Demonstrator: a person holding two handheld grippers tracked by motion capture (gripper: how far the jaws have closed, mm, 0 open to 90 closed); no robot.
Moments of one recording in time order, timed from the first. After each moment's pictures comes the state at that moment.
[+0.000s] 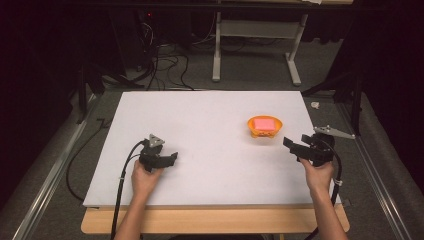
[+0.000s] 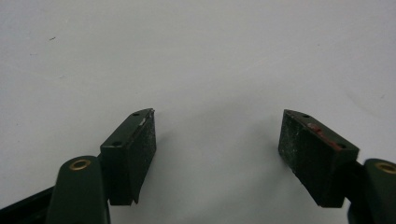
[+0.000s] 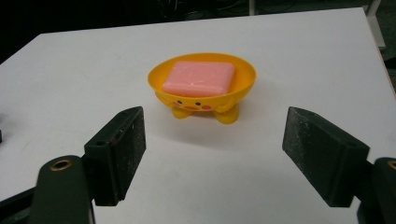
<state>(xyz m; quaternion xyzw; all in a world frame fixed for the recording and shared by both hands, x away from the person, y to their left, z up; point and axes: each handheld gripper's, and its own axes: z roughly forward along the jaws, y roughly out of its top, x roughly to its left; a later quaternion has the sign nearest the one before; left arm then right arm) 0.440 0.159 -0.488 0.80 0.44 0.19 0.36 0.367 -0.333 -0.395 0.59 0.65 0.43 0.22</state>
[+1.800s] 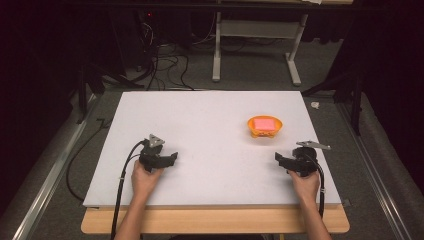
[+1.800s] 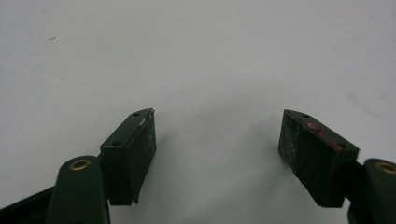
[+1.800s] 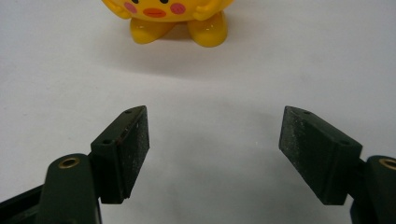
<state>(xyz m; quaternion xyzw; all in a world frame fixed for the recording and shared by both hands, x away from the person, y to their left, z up) 0.440 0.159 -0.488 0.80 0.44 0.19 0.36 0.377 -0.322 -0.469 0.62 0.67 0.35 0.22</state>
